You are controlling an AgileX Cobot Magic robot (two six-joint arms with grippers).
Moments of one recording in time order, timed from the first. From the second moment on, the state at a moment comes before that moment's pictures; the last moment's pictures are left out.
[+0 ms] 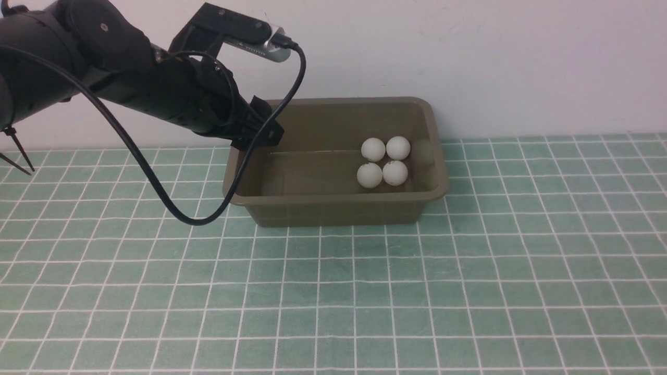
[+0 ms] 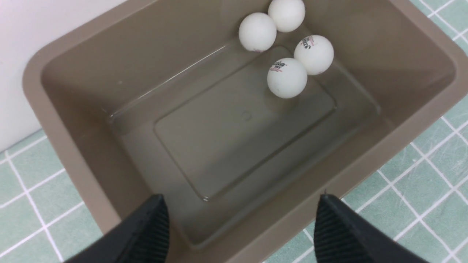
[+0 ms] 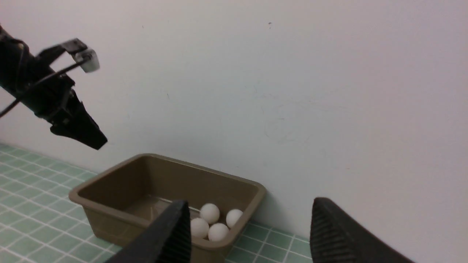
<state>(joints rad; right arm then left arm) 0.38 0.08 -0.21 -0.06 0.30 -0.02 -0.21 1.72 -1.41 -0.54 0.65 0.67</state>
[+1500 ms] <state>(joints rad) 0.03 0.08 -0.16 -0.07 0.33 0.03 -0.21 1.72 -1.41 -0.60 0.66 0.67</state>
